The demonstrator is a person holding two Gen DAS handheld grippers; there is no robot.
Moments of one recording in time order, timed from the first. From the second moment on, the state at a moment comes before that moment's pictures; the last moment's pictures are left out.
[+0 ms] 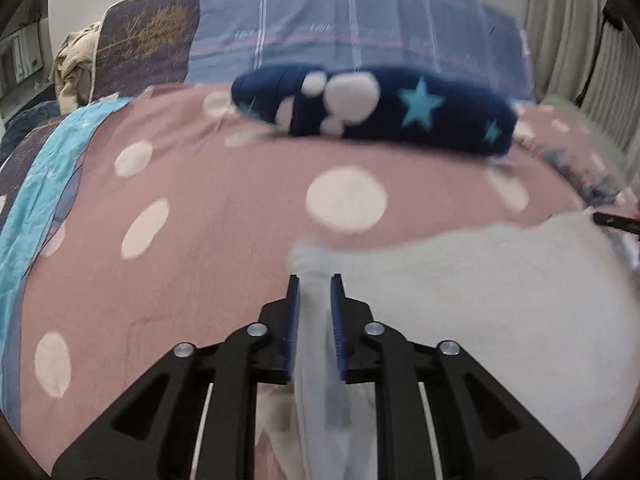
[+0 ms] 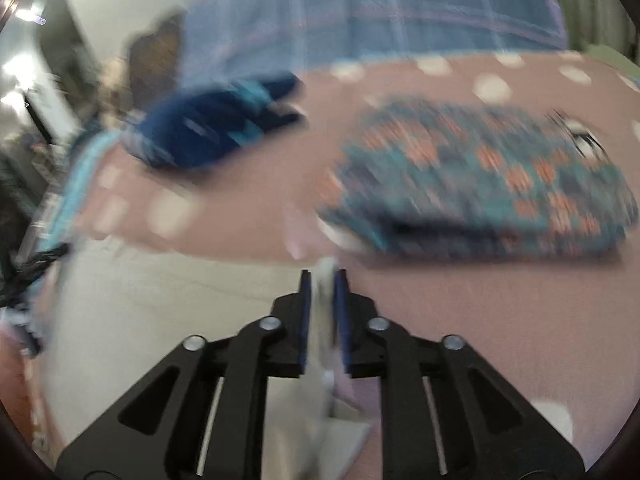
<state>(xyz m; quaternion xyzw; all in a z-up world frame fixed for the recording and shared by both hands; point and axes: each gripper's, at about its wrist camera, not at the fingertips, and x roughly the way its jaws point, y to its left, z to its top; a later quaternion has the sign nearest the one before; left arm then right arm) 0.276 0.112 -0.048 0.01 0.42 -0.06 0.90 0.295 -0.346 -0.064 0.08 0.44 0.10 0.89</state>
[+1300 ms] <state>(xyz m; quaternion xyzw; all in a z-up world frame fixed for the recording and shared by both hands) 0.067 -0.261 -0.038 0.13 0.39 -0.40 0.82 0.036 -0.454 -0.071 0.25 0.37 0.18 0.88</state>
